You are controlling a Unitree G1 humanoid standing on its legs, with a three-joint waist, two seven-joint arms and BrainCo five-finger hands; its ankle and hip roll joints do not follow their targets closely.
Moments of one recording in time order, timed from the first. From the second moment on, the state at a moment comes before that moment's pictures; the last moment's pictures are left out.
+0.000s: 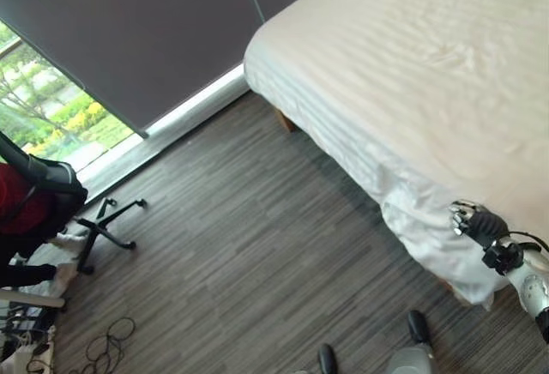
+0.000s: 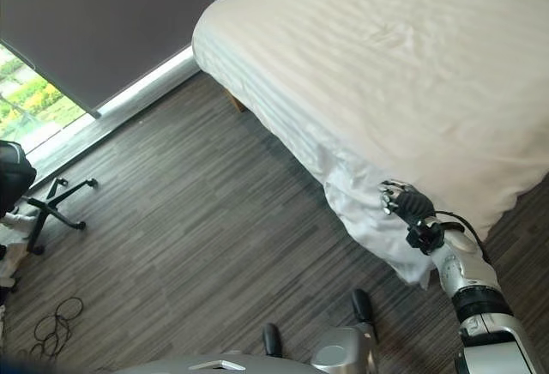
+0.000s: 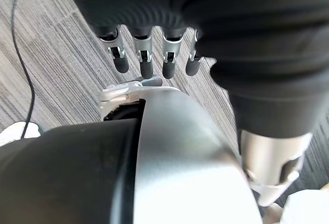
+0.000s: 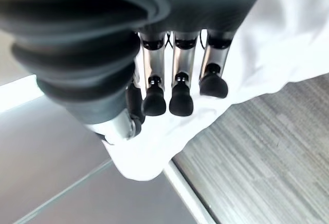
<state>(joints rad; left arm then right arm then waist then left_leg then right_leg) 0.19 0.22 -0.23 1.10 -0.32 -0.06 -0.49 -0.31 -0.74 0.08 0.83 0.83 0.01 0.37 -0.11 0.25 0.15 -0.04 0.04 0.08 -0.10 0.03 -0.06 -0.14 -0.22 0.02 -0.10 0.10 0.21</state>
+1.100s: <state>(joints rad) 0.12 0.17 -0.22 0.92 -0.41 -0.06 -0.36 0.16 -0.46 -0.51 0.37 0.59 -0.18 -0.06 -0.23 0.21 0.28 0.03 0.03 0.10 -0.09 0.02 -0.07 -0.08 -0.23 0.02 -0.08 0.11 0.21</state>
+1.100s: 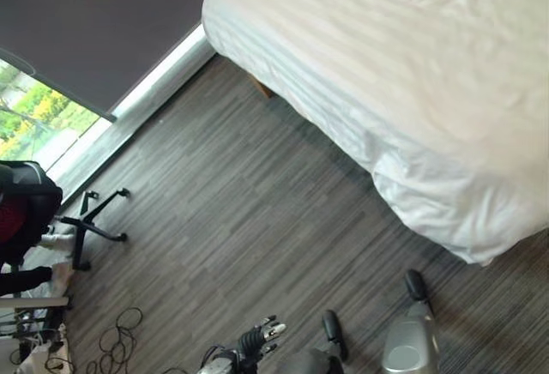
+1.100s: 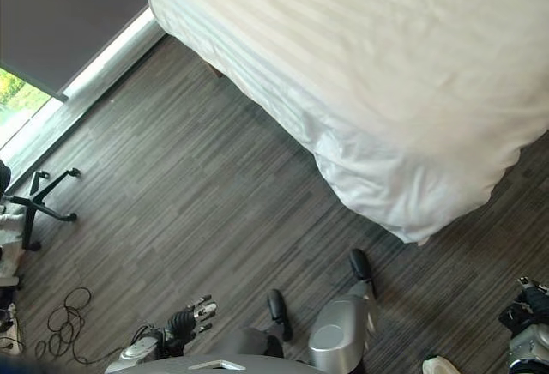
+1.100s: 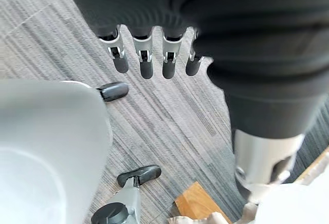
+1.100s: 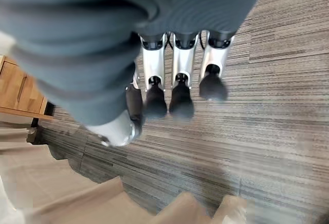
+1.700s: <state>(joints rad) 0.38 0.18 0.04 0.31 -0.45 -0.22 -0.03 0.35 -0.21 -0.07 0.24 0.53 -0.18 0.05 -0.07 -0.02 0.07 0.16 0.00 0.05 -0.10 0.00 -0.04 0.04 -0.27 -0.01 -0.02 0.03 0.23</state>
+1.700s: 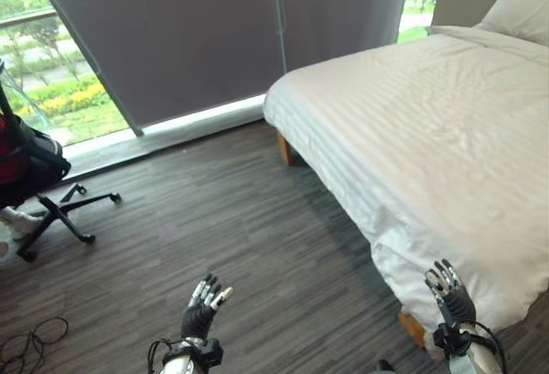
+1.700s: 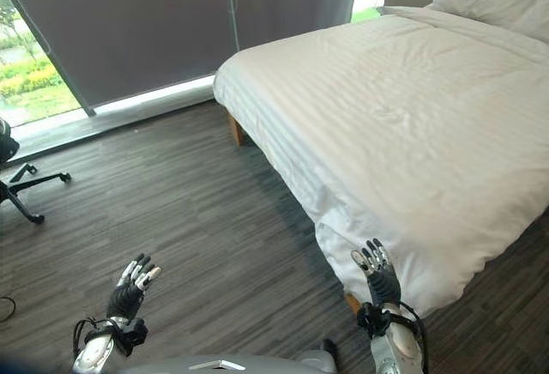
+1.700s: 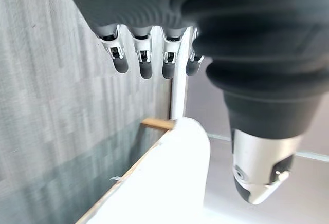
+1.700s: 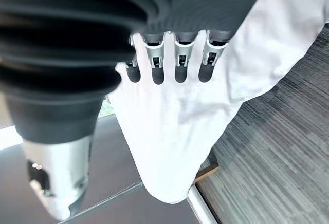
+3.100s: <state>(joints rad) 0.30 0.17 0.20 0.28 -0.55 -0.30 0.12 0.32 -0.23 -0.14 0.21 0.61 -0.25 -0.07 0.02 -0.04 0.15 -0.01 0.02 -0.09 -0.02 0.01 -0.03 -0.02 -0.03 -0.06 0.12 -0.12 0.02</state>
